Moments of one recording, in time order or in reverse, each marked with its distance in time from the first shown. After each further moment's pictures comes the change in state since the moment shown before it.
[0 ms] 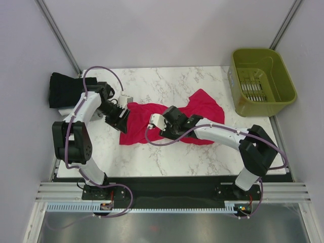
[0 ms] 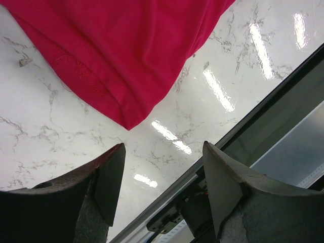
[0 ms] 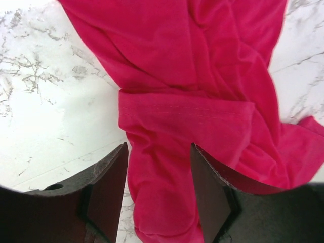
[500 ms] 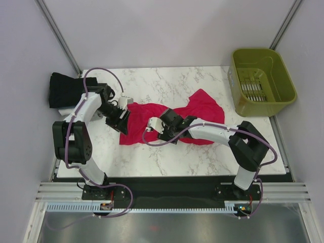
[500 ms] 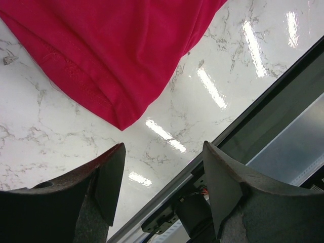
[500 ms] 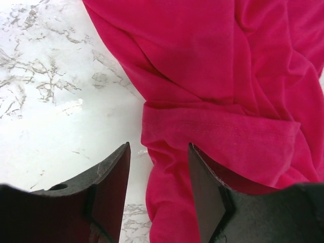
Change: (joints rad) left arm 0.000 0.000 -0.021 0.000 0.018 -0.008; right arm 0.003 0.104 0.005 0.013 -0.062 0.021
